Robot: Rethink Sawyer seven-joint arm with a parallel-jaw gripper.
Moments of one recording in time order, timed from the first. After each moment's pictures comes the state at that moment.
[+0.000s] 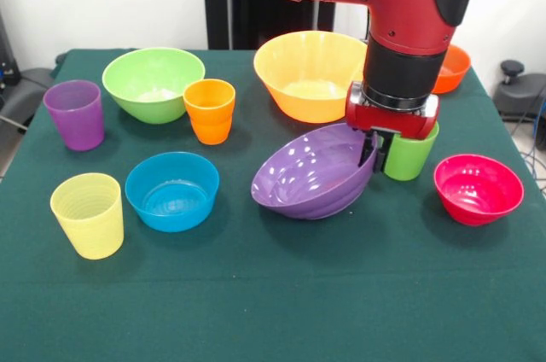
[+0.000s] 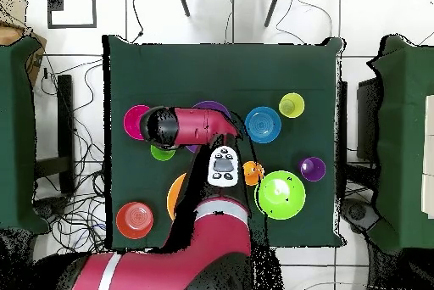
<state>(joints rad) -0.02 -0.42 -0.06 1.45 0.01 0.53 1.95</state>
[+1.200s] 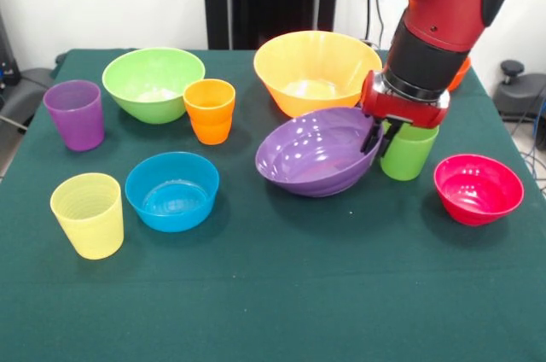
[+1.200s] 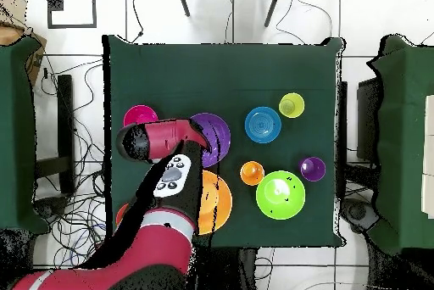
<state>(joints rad) 0.18 -0.36 -0.24 1.42 -0.03 0.54 1.95</state>
